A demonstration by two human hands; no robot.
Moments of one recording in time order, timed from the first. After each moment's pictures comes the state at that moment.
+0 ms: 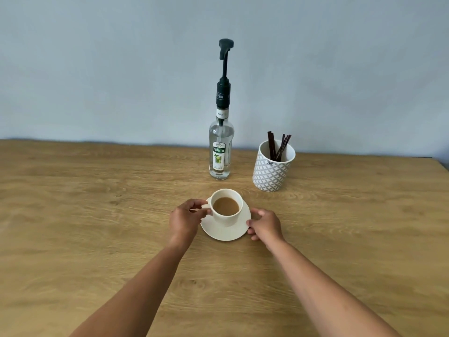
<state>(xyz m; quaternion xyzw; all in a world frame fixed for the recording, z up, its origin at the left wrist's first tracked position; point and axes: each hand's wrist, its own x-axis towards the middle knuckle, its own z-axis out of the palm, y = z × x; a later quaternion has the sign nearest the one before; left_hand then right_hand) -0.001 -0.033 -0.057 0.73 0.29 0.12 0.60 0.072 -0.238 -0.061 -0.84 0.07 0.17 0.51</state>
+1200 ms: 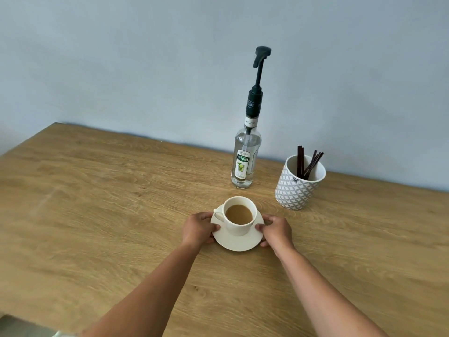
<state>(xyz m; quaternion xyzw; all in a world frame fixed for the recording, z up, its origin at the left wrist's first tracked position) 0.002 -0.038 -0.062 0.67 0.41 0.03 0.62 0.110 -0.222 -0.063 -0.86 0.02 0.21 0.46</state>
